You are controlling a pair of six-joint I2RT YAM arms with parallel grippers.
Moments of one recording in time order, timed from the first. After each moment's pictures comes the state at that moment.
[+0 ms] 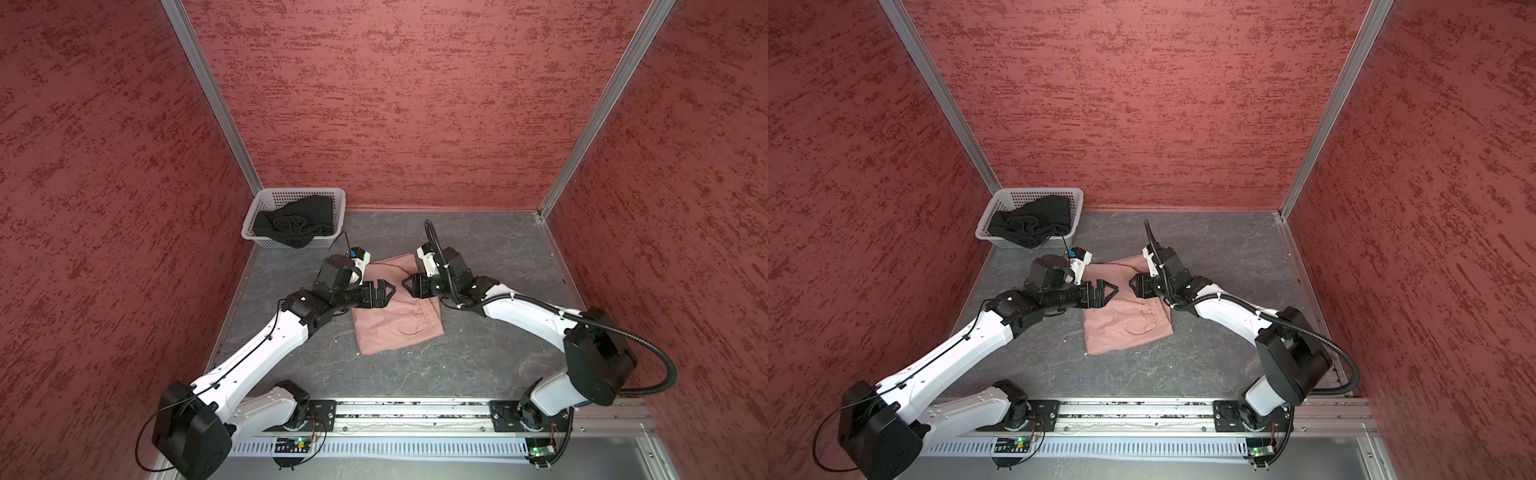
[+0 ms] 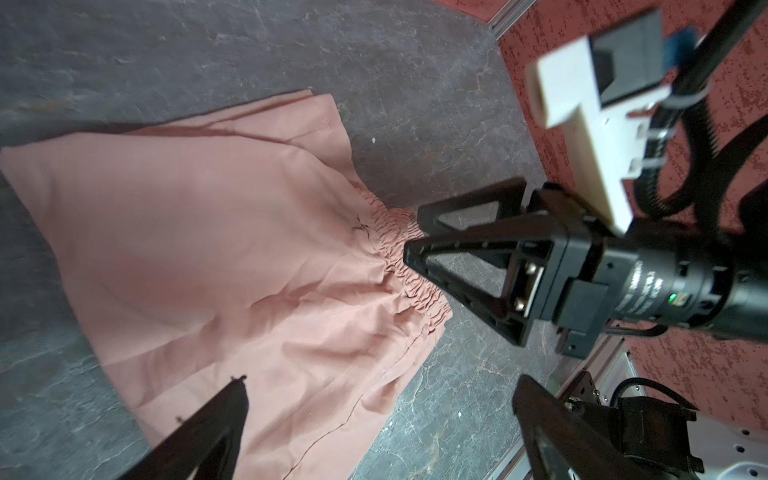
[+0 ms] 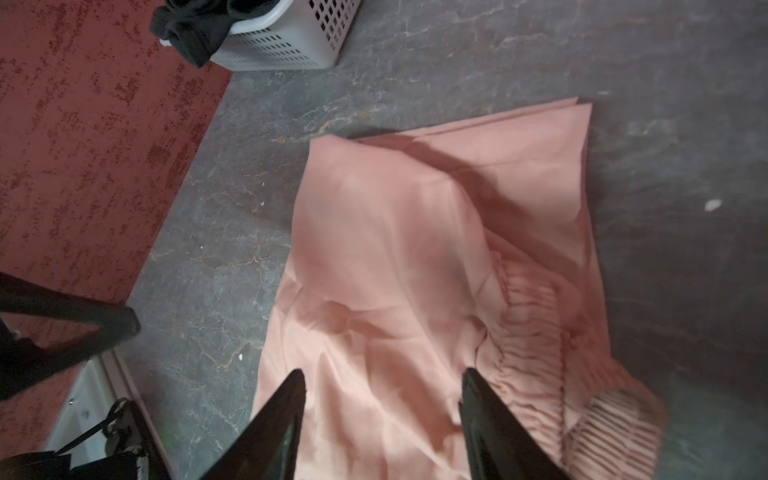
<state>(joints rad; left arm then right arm) -0.55 1.12 0.82 -0.42 0.27 -0.52 0.65 1.57 1.03 -0.13 -0.18 0.48</state>
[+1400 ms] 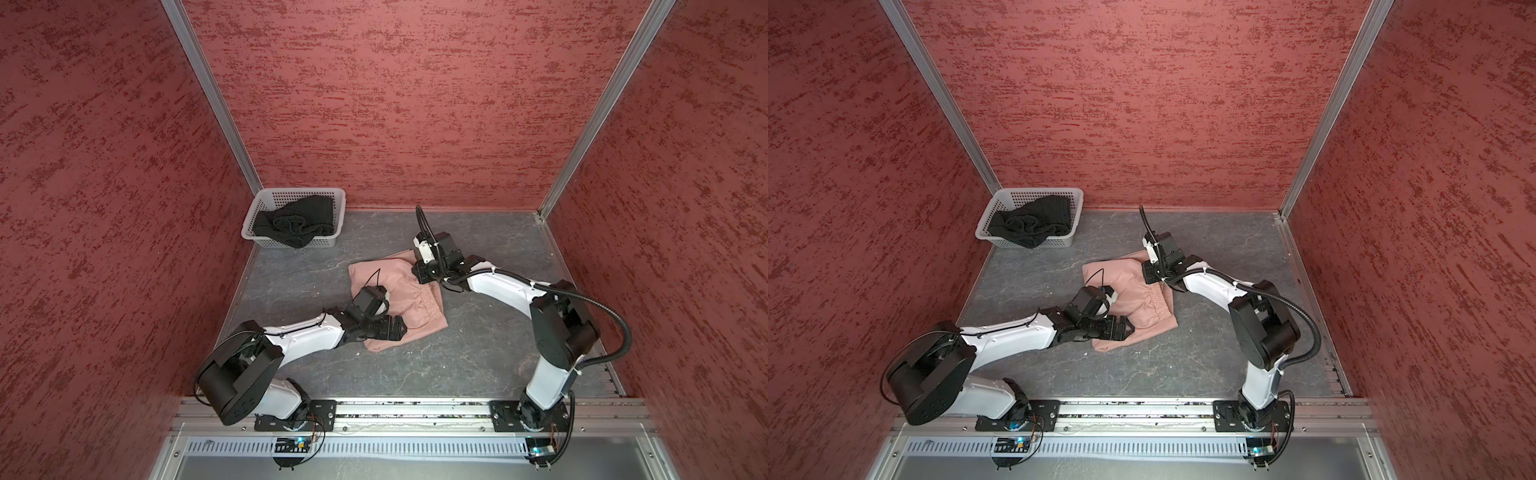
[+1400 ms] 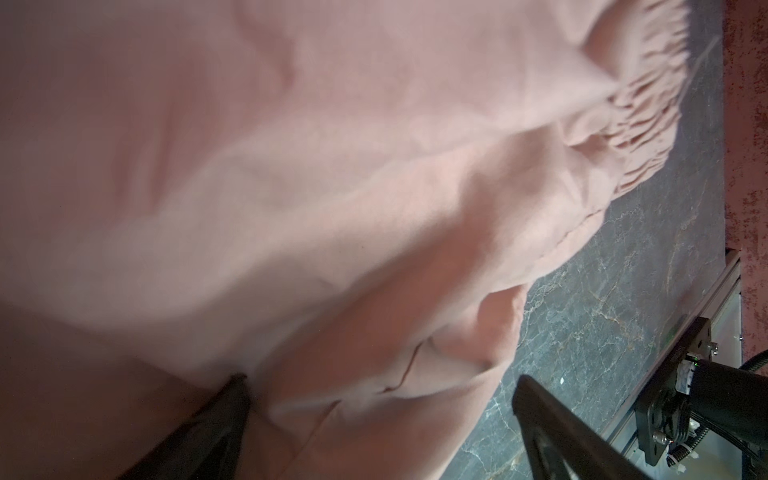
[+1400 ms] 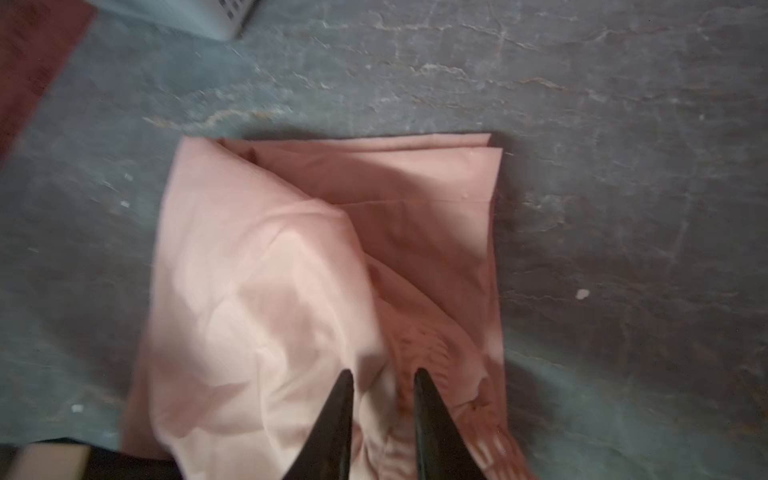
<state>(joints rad) -0.72 1.42 0.61 -0.15 0.23 -0.63 0.56 1.82 1.24 -0.27 -0.13 0.27</state>
